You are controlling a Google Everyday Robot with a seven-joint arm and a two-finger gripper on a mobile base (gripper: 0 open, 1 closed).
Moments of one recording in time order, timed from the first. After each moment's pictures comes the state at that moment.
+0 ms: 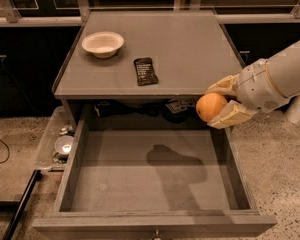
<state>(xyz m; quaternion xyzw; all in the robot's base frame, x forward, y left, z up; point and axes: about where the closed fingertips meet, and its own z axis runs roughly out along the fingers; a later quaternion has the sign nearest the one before) 0.487 -0.174 0.874 -0.67 0.67 0.08 0.31</state>
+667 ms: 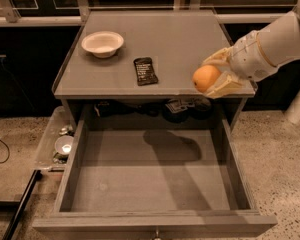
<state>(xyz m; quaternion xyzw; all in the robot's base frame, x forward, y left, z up) 0.557 -0.180 0.900 -0.68 0.65 0.05 0.34</state>
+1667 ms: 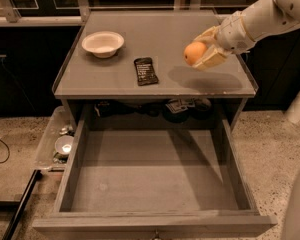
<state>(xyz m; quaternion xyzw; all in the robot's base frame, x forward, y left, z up) 0.678 -0.172 0.901 -0.66 0.64 0.10 0.38</state>
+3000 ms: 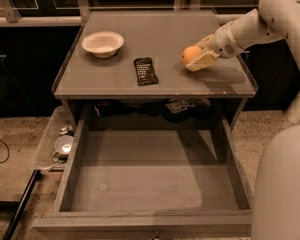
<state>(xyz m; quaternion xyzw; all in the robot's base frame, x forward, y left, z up) 0.732 -0.178 0.861 -0.55 0.73 0.16 0.38</state>
